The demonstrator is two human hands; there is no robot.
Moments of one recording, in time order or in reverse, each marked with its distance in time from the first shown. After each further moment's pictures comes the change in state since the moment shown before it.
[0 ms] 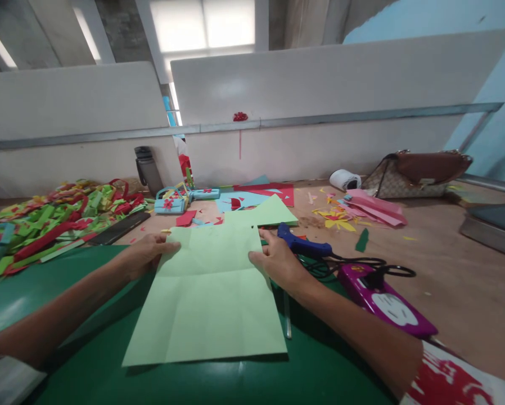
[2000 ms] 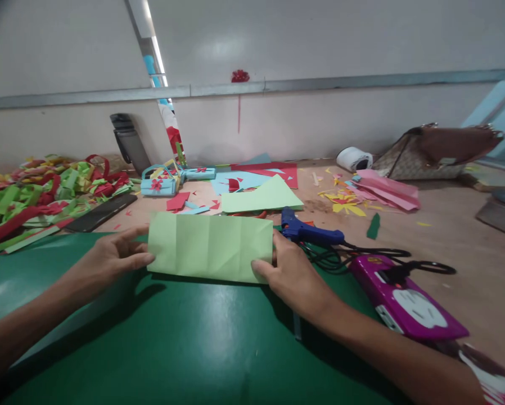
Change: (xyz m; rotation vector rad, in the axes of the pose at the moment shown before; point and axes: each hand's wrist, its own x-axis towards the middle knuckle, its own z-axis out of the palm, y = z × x) left_hand -0.025 -0.015 -0.019 0.284 0.033 0.159; right_hand -0.019 -0.002 0.004 -0.395 0.092 -0.035
